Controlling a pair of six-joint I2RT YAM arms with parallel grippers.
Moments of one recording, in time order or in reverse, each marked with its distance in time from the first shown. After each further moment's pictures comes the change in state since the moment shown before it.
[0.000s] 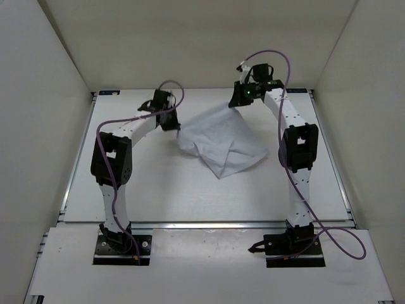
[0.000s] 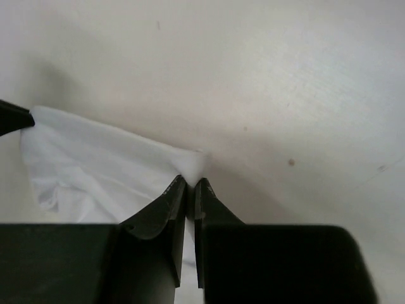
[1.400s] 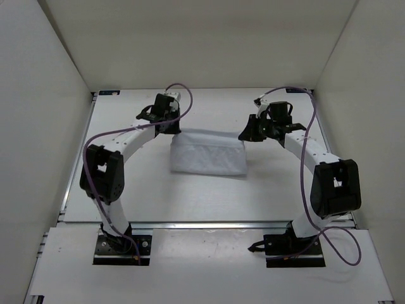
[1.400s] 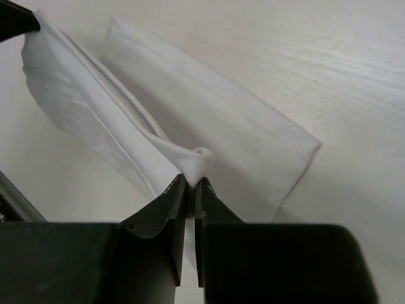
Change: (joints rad) left arm -0.066 -0.225 -0.108 0.003 -0.113 0.231; right arm 0.000 -0.743 -1.041 0.412 -0.011 0.221
